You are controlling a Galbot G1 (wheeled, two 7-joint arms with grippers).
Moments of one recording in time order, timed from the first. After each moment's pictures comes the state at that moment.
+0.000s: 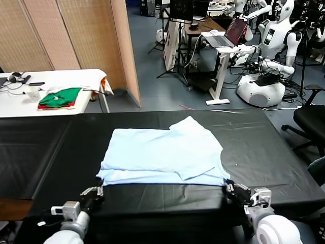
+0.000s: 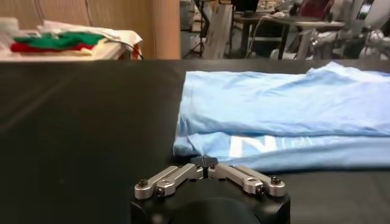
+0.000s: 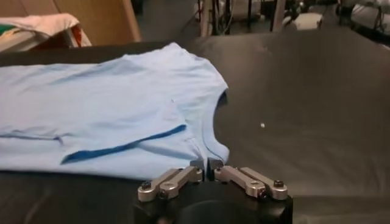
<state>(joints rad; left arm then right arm) 1.67 -1.26 -0.63 -2.12 -0.27 0.40 -0.04 -1.59 1.02 0.61 2.21 0.67 -0.74 0.14</state>
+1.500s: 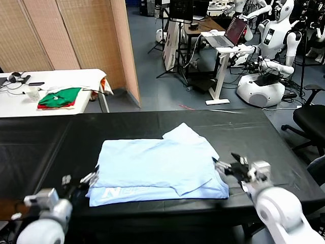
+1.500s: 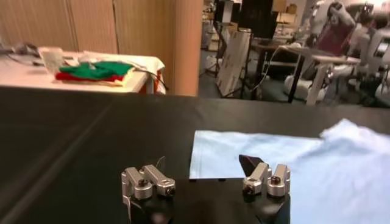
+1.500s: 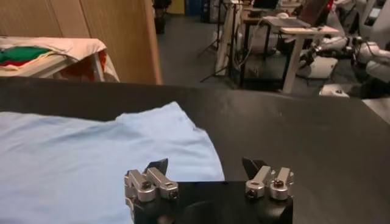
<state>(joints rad) 1.42 -1.10 -0.67 -2.13 -0.73 0.58 -0.21 -0.85 1.10 0.25 1.77 0.60 -0.74 0.15</state>
